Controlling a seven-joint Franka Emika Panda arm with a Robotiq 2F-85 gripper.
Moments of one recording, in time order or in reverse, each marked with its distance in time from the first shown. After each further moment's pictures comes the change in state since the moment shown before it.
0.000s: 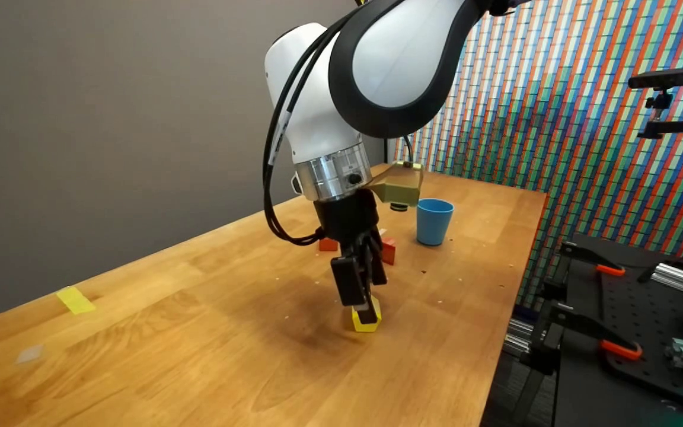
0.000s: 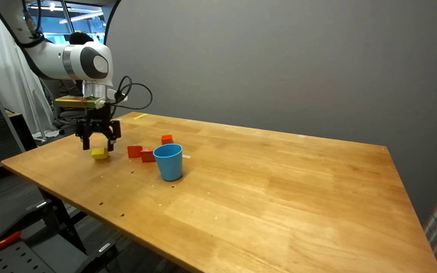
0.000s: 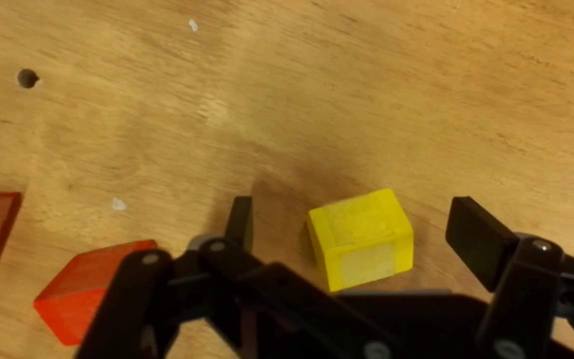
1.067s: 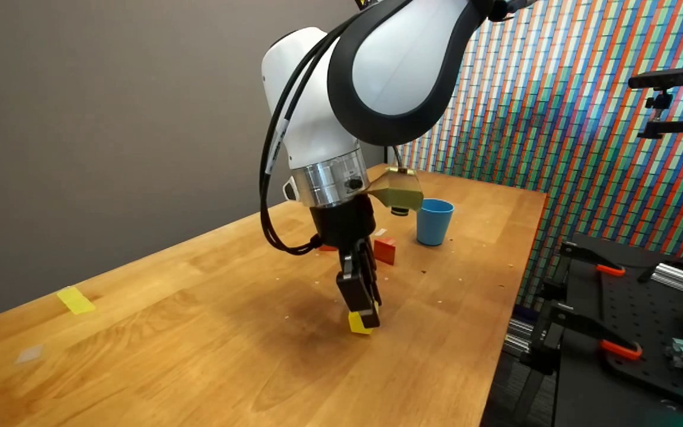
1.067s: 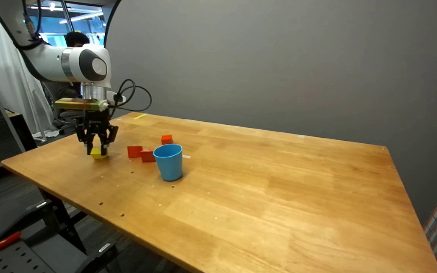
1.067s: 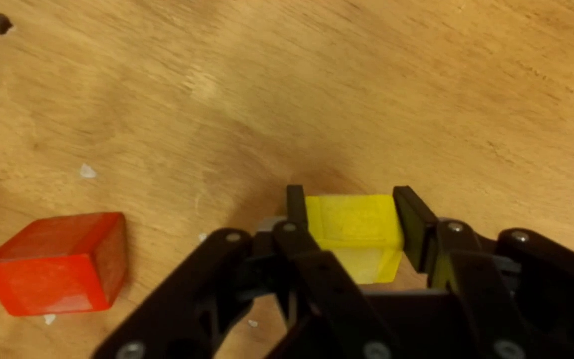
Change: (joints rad) arm 0.003 0.016 0.012 0.007 -0.004 0.023 -0.101
